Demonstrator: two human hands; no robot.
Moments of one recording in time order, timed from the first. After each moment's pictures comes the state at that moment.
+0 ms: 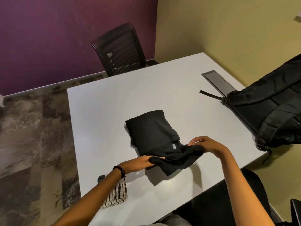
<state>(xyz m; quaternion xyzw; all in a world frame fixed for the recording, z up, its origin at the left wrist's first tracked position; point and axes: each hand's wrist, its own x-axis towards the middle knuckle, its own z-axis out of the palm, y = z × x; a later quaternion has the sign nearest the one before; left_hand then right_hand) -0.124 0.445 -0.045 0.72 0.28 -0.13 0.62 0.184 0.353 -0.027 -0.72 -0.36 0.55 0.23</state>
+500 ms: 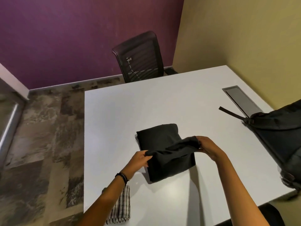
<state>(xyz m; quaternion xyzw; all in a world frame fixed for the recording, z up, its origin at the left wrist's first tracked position) -0.123 0.504 -0.061 0.55 0.52 0.12 0.65 0.173 0.459 -0.033 -0.69 -0.32 0.54 0.35</state>
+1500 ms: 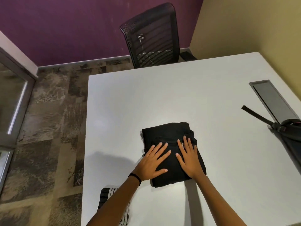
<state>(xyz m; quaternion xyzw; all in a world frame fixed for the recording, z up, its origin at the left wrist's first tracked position) -0.105 0.531 -0.162 0.94 0.29 0.06 0.16 0.112 0.484 -0.162 -0.71 -0.65 0.23 0.10</state>
